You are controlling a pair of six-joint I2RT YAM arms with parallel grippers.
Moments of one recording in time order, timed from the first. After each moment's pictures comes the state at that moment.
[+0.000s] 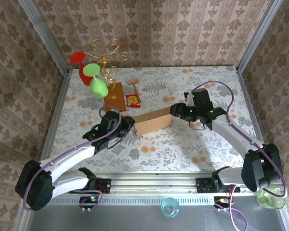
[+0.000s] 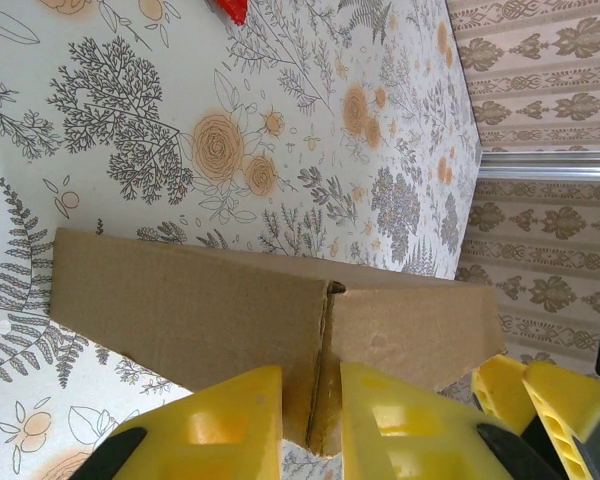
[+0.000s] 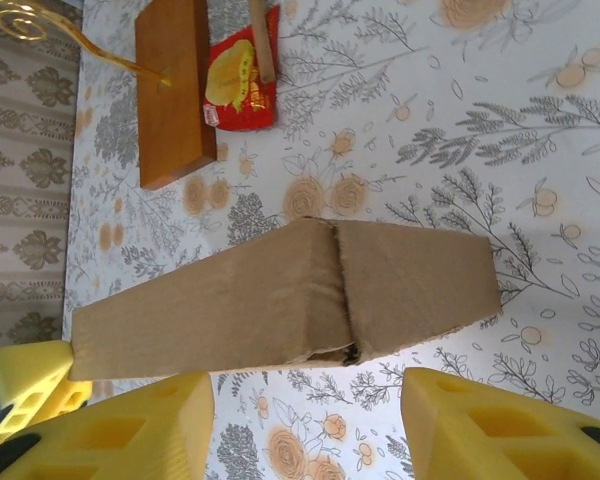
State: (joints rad) left arm -0.71 1.08 0.58 -0.06 0.07 -1.37; right arm 0.30 1.33 0.92 -0.38 -0.41 0.64
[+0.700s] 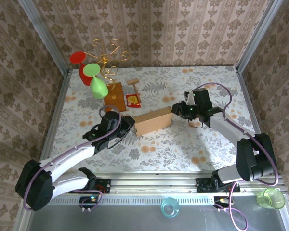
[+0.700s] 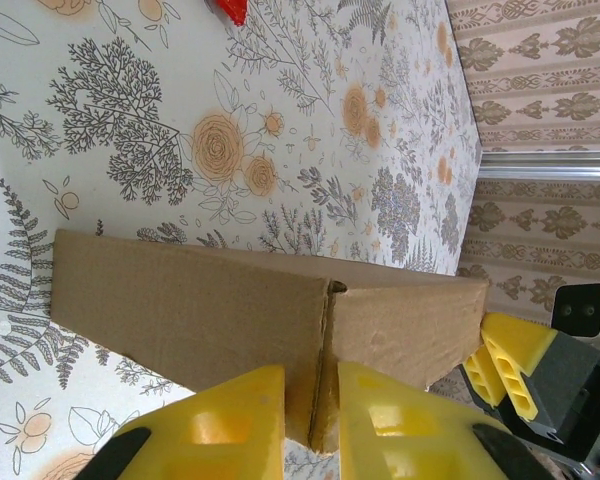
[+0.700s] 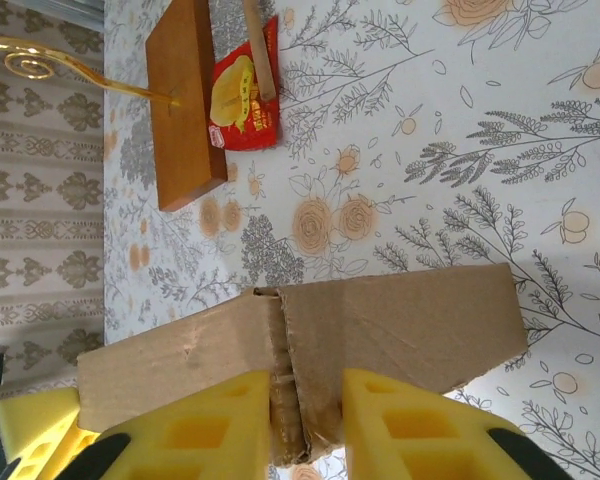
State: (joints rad) left arm -0.71 1.08 0.58 -0.05 0.07 -1.37; right arm 0.24 1.43 0.87 -0.19 -0.52 0.70
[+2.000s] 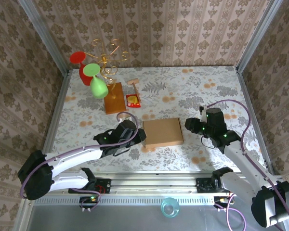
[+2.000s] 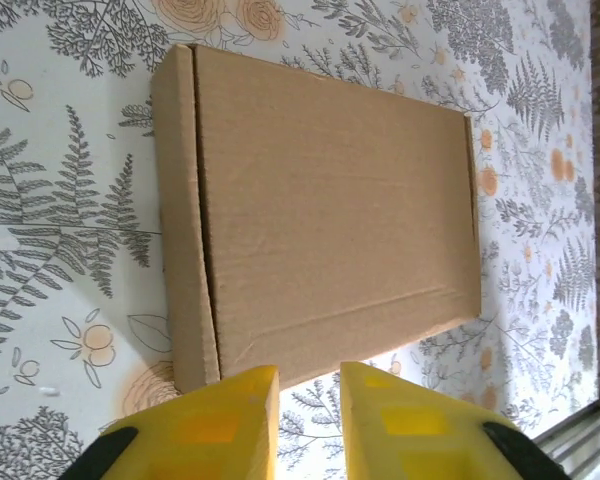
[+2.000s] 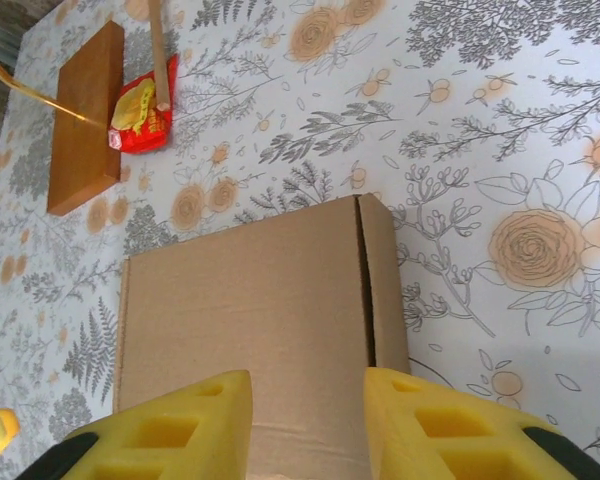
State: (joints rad) left arm -0.97 1.16 0.64 -0.21 -0.06 -1.07; right arm 0.24 0.92 0.58 -0.35 -0.23 0.55
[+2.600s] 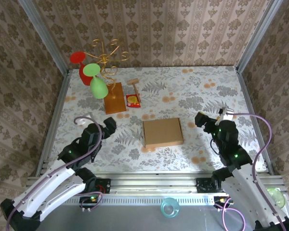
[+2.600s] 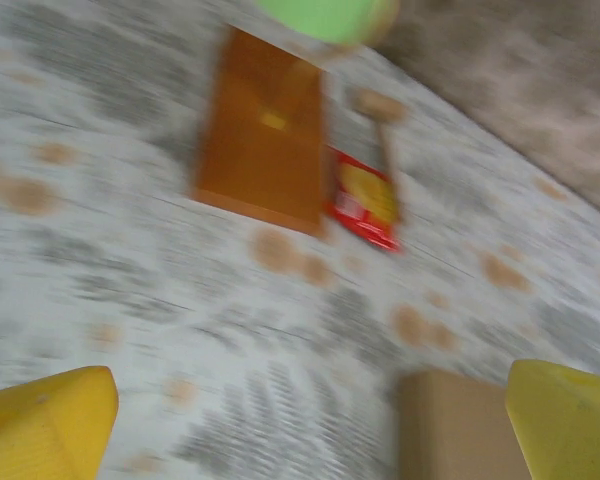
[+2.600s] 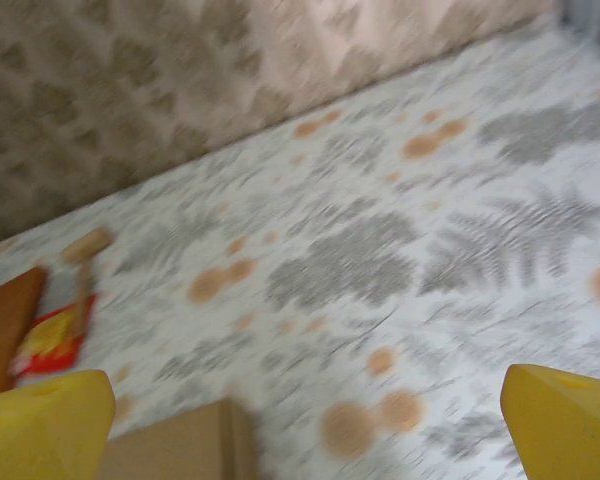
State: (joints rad) left arm -0.70 0.62 0.58 -0.60 -0.57 -0.92; right arm 0.24 0.51 0.41 -0.22 0.28 0.45
